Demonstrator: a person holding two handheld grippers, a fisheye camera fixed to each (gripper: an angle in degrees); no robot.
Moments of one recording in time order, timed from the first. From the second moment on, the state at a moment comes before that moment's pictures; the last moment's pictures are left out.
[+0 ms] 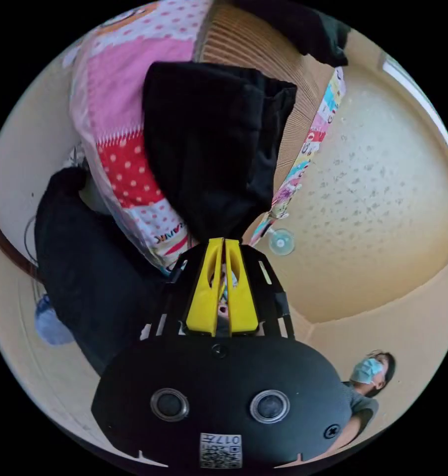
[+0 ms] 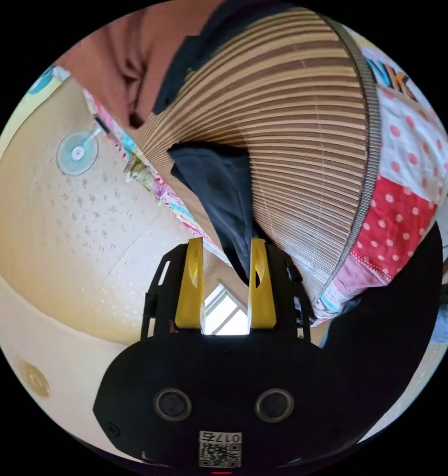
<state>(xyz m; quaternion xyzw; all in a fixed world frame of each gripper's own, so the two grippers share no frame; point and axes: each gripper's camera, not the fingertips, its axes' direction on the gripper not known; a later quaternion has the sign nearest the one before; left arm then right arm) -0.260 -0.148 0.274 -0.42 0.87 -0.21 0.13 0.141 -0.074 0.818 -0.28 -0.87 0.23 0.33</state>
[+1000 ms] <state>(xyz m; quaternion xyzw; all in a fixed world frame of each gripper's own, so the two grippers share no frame) -0.308 -0.114 0.215 -0.43 0.87 -0.17 0.19 0.184 -0.352 0.497 0.06 -0.74 -0.20 0.64</state>
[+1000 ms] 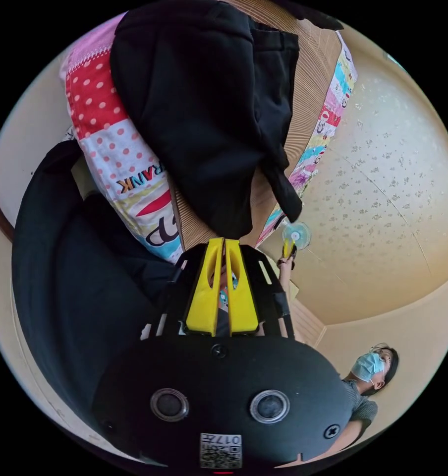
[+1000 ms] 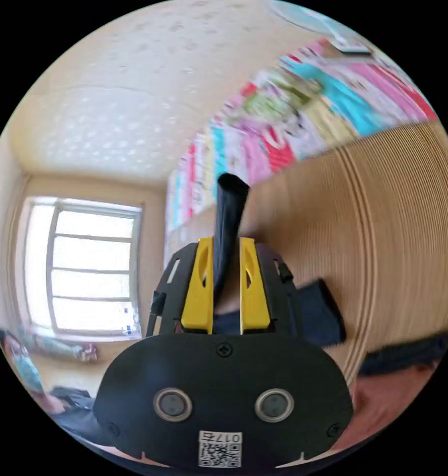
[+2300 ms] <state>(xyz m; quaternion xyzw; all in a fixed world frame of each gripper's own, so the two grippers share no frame) -0.101 -0.384 0.184 -0.20 0.76 0.01 0.61 -0.043 -0.242 0.589 0.03 -0.53 -0.42 0.73</state>
